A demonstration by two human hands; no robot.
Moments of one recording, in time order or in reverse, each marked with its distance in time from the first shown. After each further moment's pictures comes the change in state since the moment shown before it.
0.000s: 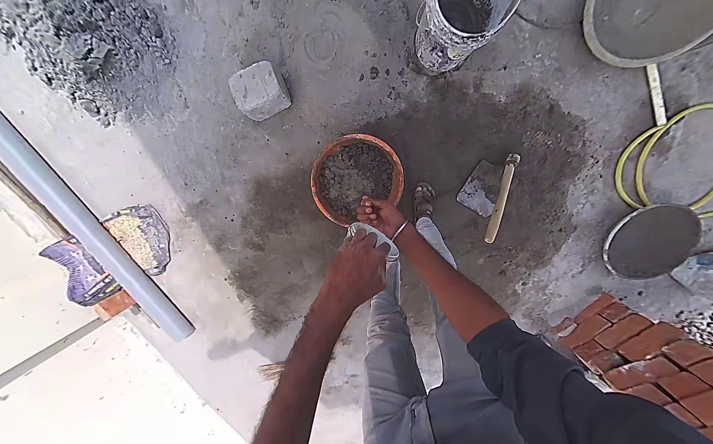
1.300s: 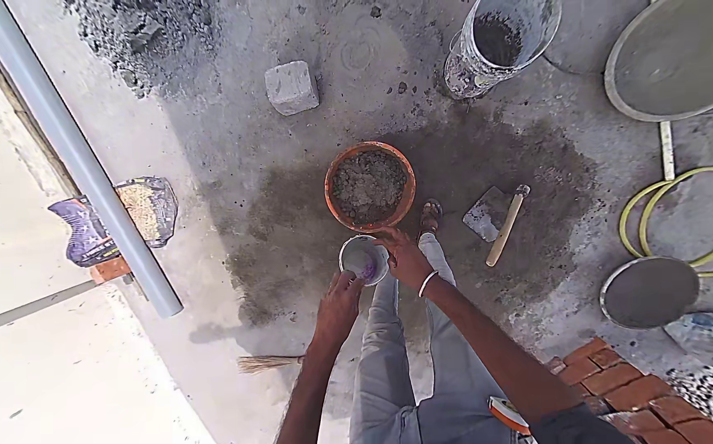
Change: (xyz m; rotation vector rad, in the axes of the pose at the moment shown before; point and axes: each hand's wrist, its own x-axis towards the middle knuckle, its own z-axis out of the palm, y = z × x) left_hand -0.086 -0.014 0.107 -0.181 0.388 -0.321; right_hand -0.100 0.011 0.085 -2.036 0.209 0.086
